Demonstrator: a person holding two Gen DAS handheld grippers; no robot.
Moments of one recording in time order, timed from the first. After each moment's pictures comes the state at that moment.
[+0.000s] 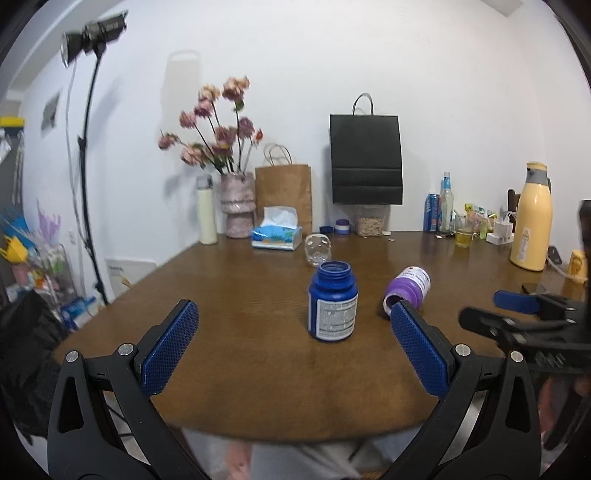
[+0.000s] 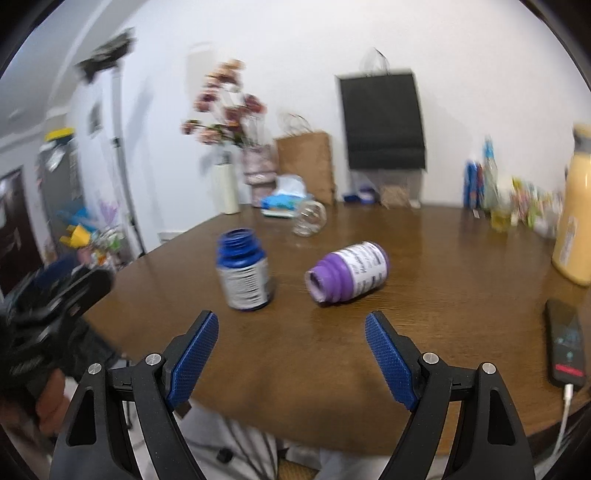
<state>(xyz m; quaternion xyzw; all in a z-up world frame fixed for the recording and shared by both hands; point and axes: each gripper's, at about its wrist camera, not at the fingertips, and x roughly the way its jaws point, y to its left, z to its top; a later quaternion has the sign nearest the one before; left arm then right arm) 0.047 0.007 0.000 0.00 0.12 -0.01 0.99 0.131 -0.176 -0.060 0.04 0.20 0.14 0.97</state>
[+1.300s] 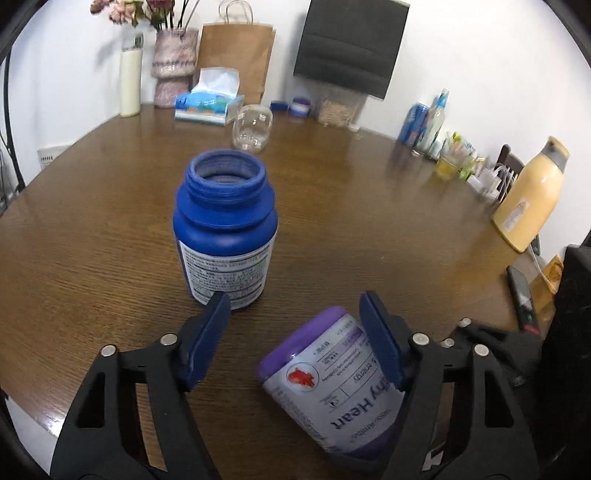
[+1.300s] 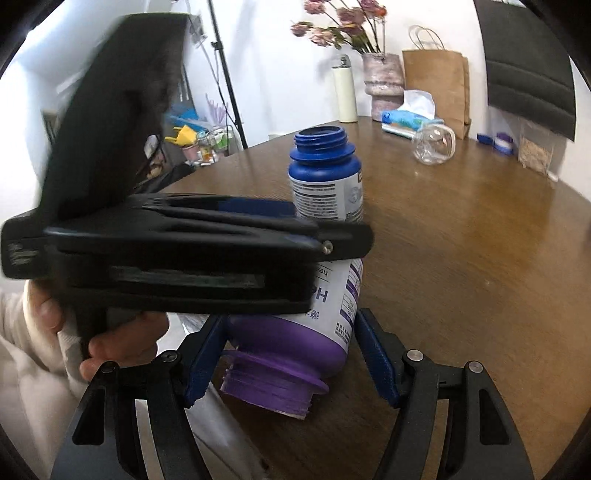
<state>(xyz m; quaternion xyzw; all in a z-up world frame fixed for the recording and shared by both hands) 0.188 -0.055 -0.041 -0.09 0.38 -0.10 0.92 0.196 -0.148 -0.106 -0.09 0.32 0.40 0.85</state>
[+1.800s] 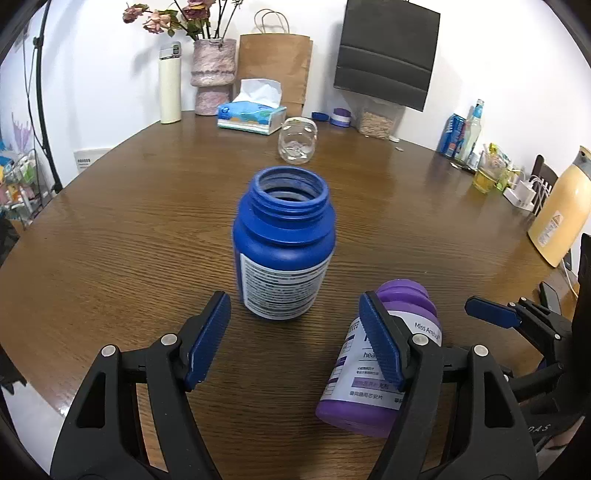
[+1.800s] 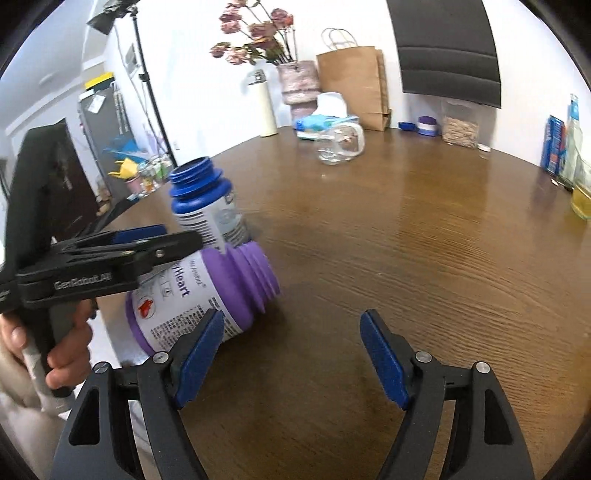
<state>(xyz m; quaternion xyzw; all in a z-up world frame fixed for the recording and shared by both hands) 0.187 -0.042 -0.036 -0.07 0.36 -0.01 0.93 0.233 -0.206 -0.100 -0.02 0.33 0.29 0.90</state>
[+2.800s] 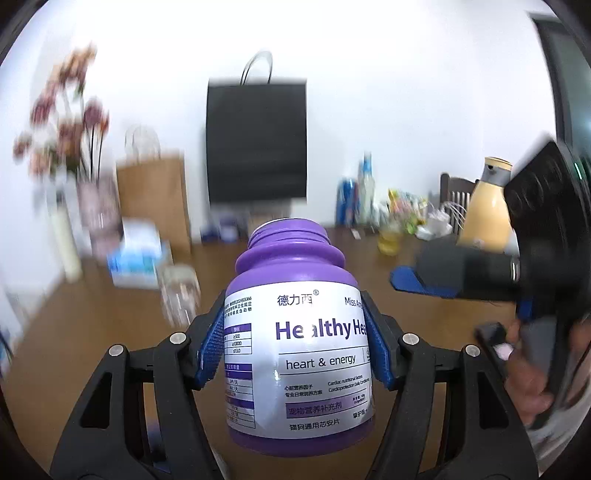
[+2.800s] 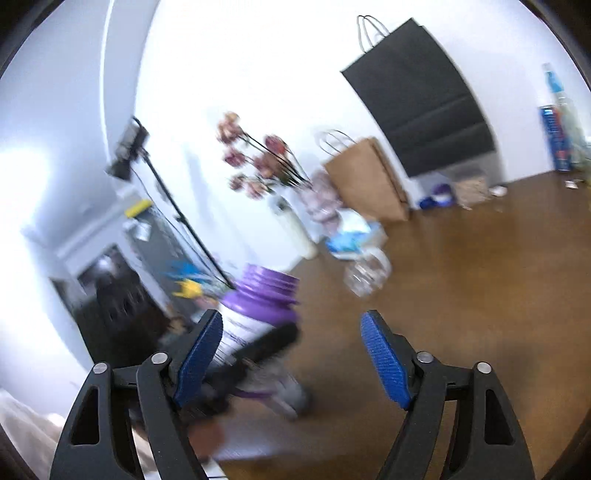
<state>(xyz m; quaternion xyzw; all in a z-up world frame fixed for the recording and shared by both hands) 0.261 -0.121 0.062 0.04 0.17 -0.20 0.96 0.295 -0.277 0.026 0.21 0.20 0.38 0.88</state>
